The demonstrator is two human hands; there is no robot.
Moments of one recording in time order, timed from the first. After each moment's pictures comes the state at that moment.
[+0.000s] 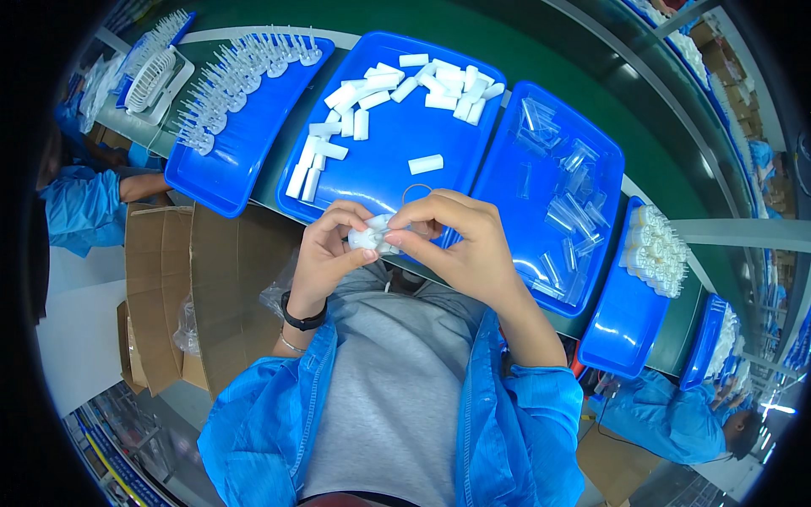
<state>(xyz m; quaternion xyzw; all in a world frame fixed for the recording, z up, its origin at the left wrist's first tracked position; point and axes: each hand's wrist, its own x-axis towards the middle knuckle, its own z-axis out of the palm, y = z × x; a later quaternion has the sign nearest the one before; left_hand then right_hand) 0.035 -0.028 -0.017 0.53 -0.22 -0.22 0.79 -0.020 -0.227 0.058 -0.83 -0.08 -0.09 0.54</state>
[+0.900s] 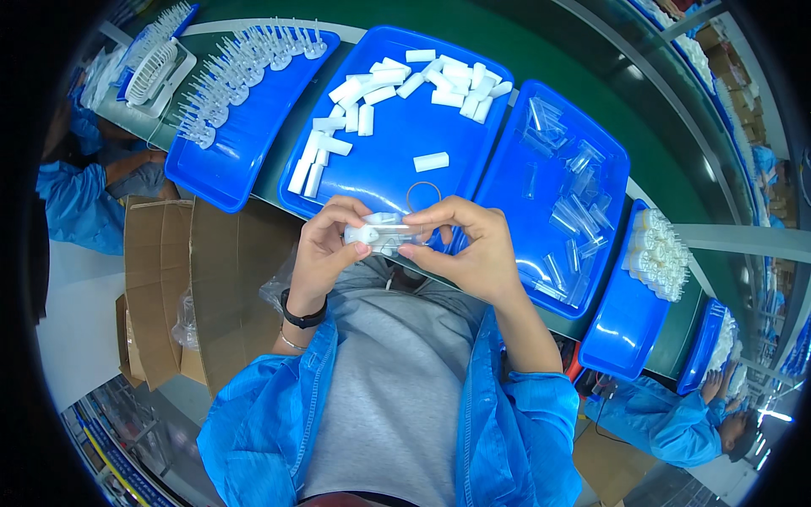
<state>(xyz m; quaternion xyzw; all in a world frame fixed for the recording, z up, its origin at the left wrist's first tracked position) 0.037 -0.023 -0.021 0.53 -0.22 -0.20 0.79 -0.026 -0.227 0.031 -0.77 -0.03 -0.09 0.63</state>
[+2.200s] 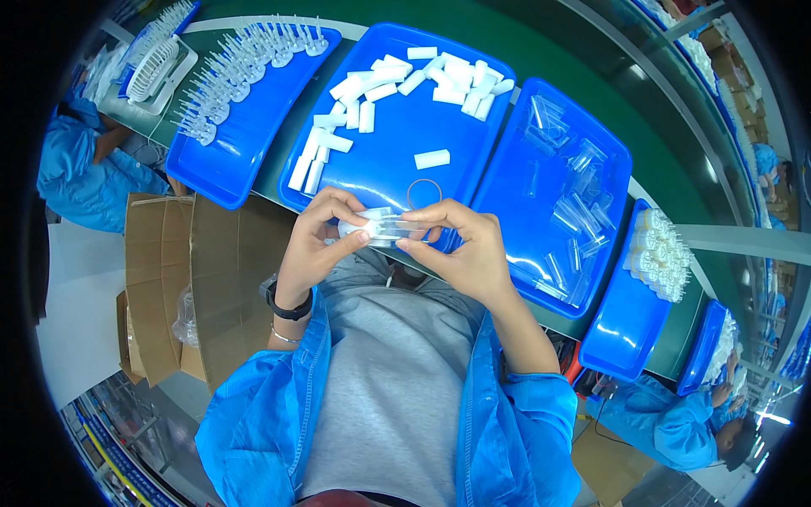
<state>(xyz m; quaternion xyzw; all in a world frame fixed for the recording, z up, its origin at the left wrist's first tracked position) 0.049 -0.013 -0.011 0.68 -0.25 -0.19 0.66 -0.029 -0.221 0.019 -0.80 -0.01 -0.09 0.60</state>
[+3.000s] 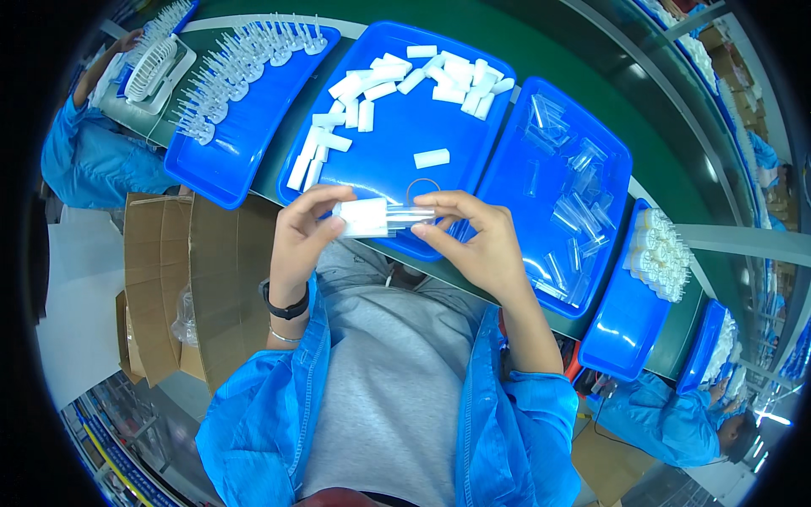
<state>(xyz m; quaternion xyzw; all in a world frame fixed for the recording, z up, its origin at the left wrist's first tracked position) 0.052 -0.009 -0.013 0.60 -0.20 -0.16 0.76 -0.025 -0.232 0.033 -0.81 0.05 -0.04 0.58</state>
